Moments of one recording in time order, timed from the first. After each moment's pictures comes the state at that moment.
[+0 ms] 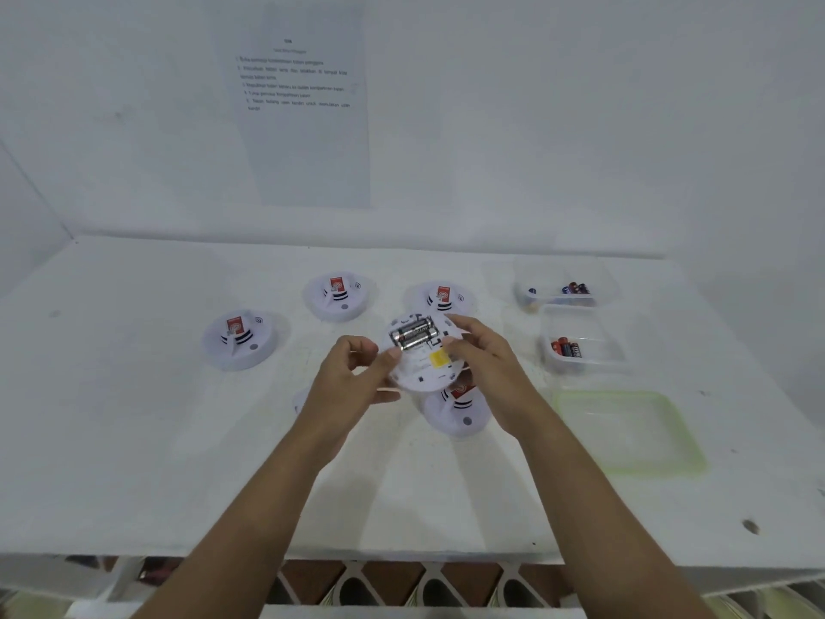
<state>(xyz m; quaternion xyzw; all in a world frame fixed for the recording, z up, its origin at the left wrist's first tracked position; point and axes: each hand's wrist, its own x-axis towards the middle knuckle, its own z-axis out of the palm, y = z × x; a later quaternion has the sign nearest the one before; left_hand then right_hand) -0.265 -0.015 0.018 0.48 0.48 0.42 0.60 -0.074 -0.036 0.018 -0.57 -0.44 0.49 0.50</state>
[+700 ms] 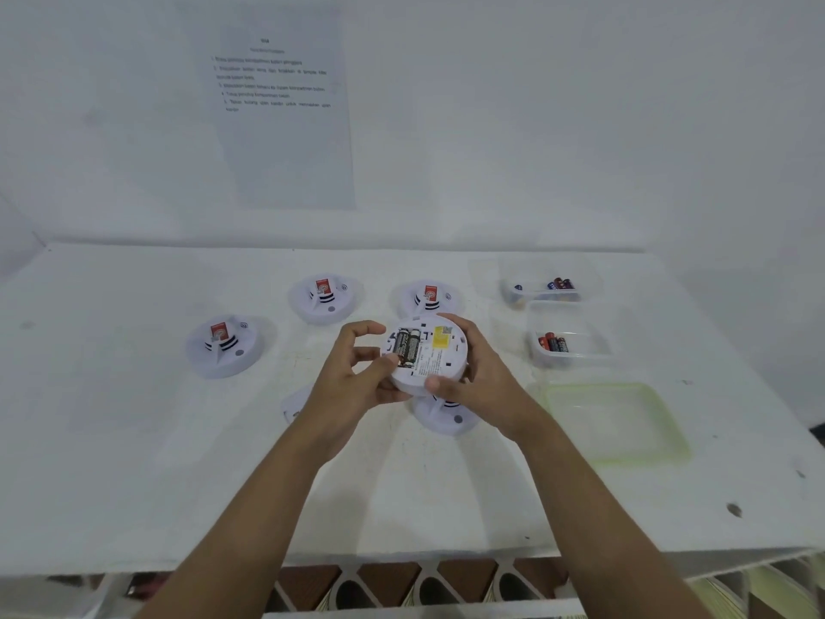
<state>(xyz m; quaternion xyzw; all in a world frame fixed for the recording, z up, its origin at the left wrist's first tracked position) -0.258 -0.012 0.020 0.50 0.40 0.40 0.65 -0.065 -0.051 0.007 -0.52 -0.54 0.47 0.47</state>
